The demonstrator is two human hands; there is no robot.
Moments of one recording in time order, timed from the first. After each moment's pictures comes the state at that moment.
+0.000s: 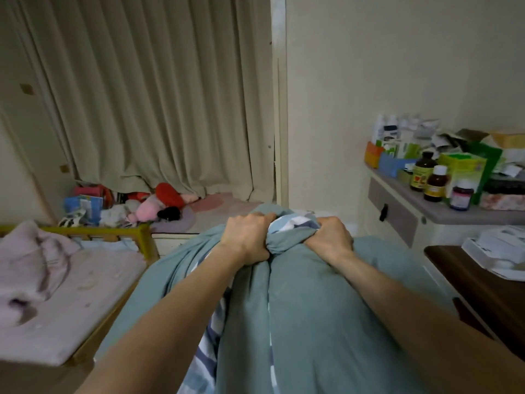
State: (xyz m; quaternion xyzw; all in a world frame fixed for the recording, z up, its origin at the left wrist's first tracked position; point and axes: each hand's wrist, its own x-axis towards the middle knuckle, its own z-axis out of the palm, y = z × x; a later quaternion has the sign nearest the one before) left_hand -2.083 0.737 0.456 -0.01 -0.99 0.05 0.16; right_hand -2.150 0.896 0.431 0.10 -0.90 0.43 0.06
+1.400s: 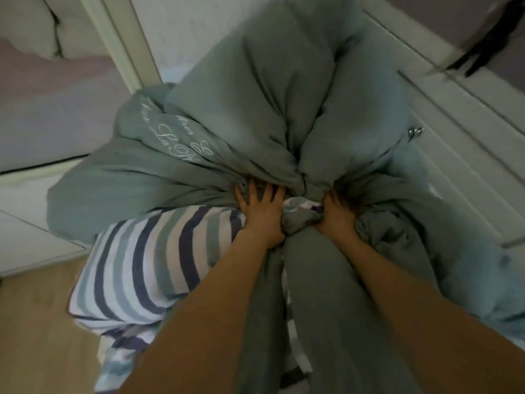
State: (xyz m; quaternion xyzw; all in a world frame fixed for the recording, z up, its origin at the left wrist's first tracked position) left_hand -2.673 0.749 -0.037 -0.12 -0.98 -0.07 -0.13; right_hand -2.671 0.909 -0.046 -0.03 -0.98 0.17 -0.10
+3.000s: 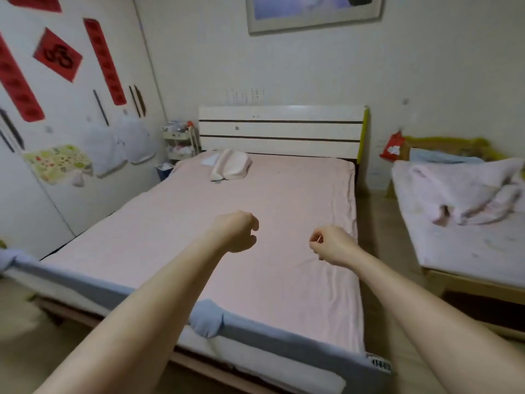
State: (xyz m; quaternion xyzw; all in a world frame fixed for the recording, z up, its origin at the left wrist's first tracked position) left_hand -1.622 0.760 0.410 0.82 -0.58 -0.03 -0.02; right_hand -1.810 0.640 0.362 0.87 -0.41 0.10 -0.24
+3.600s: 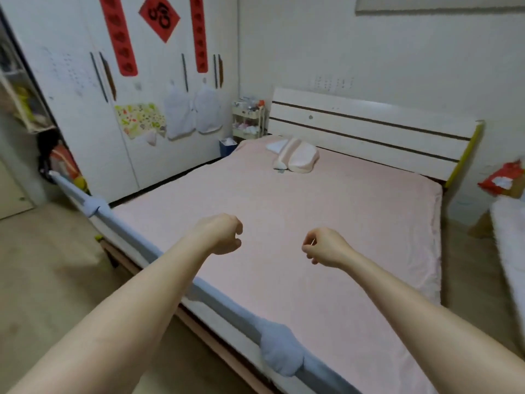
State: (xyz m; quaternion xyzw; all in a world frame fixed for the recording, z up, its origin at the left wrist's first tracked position) left_hand -1.368 0.864 0.366 0.91 -0.41 -0.11 -0.02; right_hand -1.525 0.681 0.341 0.91 -0.31 -0.01 -0.27
